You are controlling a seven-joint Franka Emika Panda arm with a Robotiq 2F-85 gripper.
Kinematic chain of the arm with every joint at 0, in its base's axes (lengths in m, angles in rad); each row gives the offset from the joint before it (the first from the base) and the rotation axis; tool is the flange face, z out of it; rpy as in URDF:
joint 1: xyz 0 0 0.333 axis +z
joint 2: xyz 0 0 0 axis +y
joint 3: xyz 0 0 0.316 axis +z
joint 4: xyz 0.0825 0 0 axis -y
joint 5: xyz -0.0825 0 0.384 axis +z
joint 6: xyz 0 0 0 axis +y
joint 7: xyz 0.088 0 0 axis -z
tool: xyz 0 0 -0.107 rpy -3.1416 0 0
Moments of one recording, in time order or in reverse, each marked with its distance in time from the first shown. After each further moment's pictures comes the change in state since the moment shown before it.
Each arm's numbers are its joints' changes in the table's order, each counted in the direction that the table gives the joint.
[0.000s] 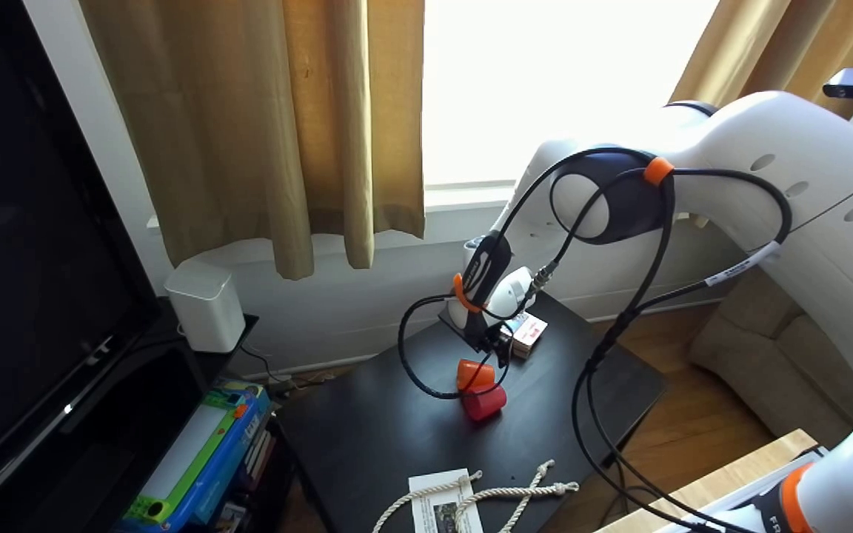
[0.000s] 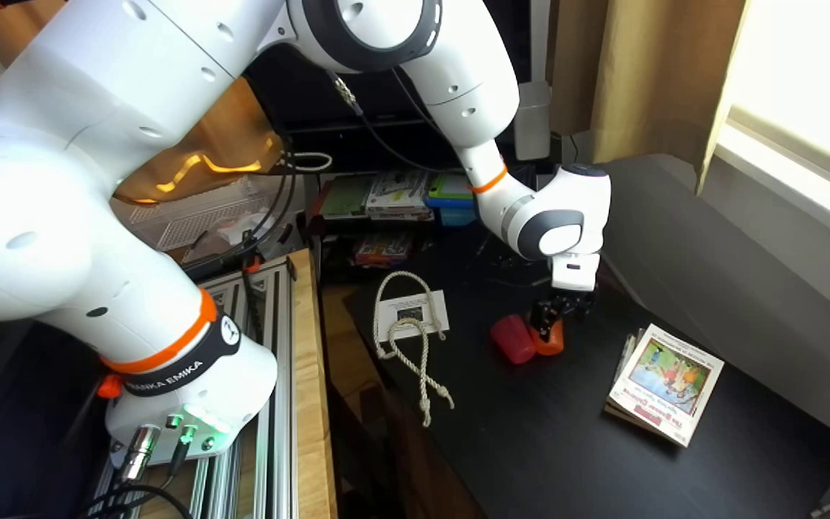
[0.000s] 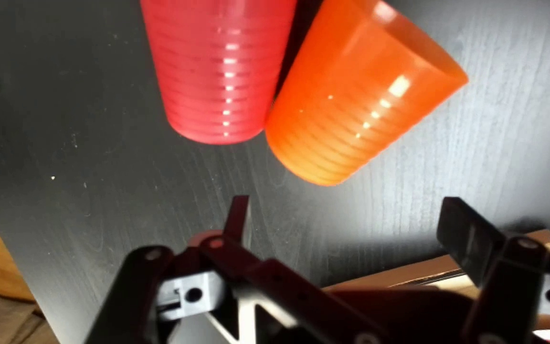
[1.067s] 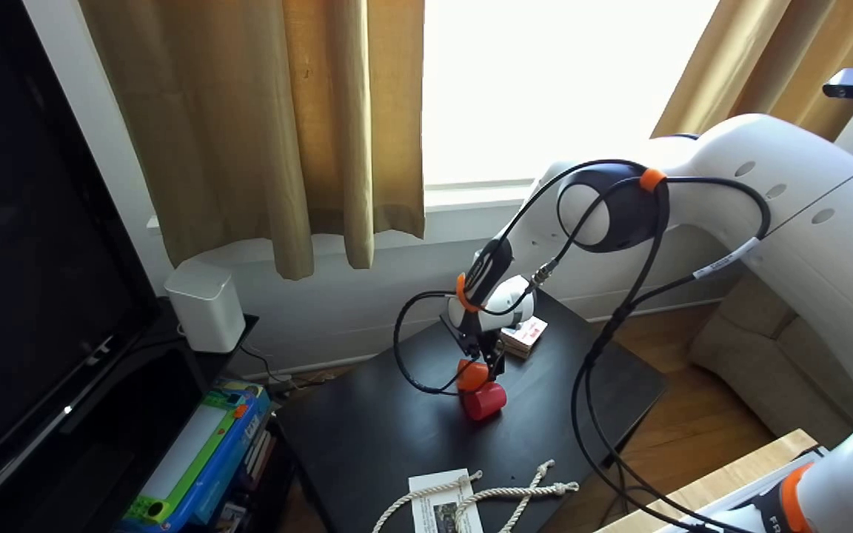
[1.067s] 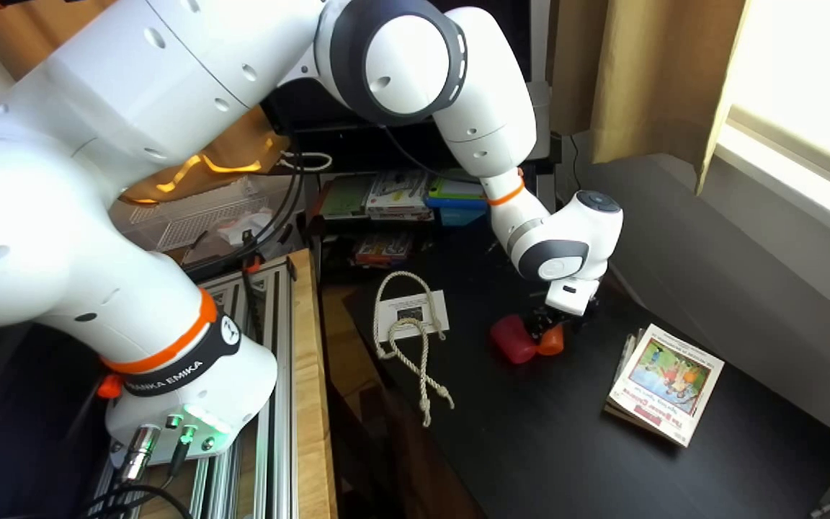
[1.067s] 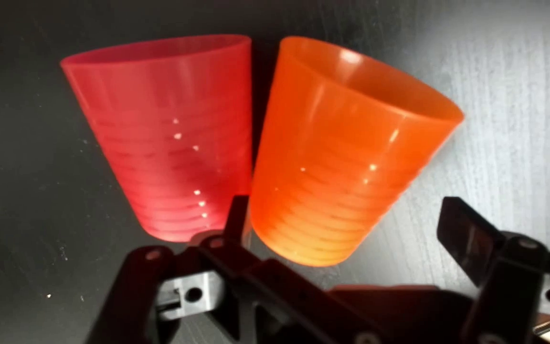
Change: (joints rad) arm -0.129 0.102 0.113 0.109 0.108 0.000 0.045
